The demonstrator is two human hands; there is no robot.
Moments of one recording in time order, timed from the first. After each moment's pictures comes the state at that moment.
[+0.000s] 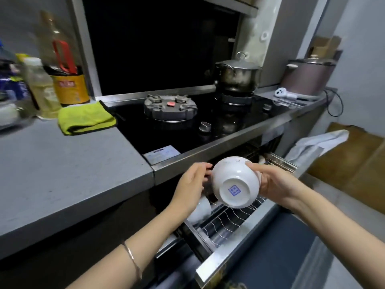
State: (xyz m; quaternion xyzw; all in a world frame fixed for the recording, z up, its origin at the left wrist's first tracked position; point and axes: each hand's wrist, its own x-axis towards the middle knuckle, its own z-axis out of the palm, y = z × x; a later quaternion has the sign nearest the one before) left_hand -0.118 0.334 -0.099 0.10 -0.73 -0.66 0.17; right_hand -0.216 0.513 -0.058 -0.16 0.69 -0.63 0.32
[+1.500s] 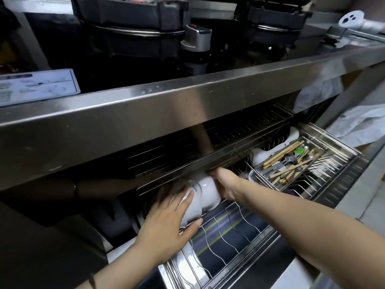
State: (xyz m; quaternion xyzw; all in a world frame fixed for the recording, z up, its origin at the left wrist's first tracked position) left_hand -0.244 0.309 -0.372 0.09 -0.99 -0.09 0.05; right_hand -0.435 0.396 -0.354 0.04 0.72 -0.55 0.42
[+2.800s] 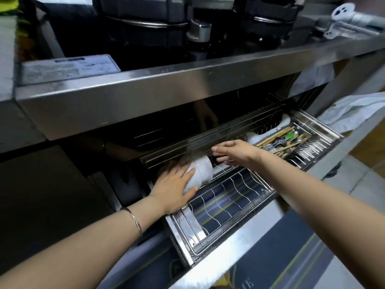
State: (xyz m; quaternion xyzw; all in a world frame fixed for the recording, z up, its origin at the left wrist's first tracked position) left_hand -0.246 0.311 -0.346 0.07 -0.99 -0.10 -0.06; right_hand -0.415 0.444 -0.283 -0.16 0.81 -0.42 0.38
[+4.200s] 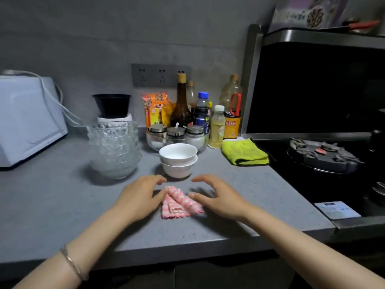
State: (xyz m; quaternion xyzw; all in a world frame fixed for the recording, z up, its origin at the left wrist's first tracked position) left_hand 0.198 0.010 -0.047 0.38 -0.90 -0.08 0.19; right_hand 0.003 0.125 -0.050 -0.65 0.69 -0.31 0.10
